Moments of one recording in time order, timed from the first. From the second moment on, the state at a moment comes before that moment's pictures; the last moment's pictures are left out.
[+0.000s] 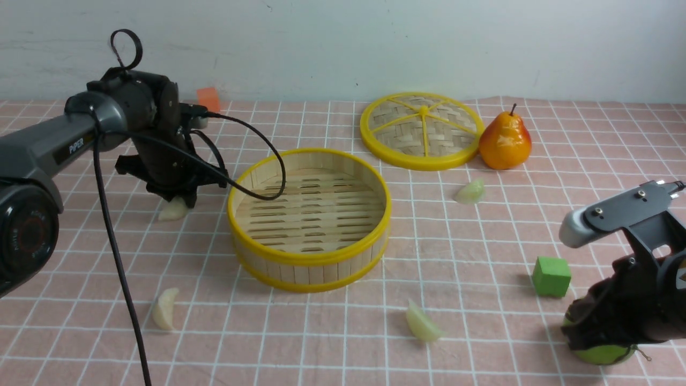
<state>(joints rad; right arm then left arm) 0.28 1.23 -0.71 0.15 0.53 -0.16 -0.10 2.35 -2.02 0.11 0.94 -0.10</state>
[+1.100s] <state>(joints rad) 0.28 1.23 -0.71 0.28 0.55 -0.17 -0.32 2.18 -2.16 -0.05 1.15 -0.30</state>
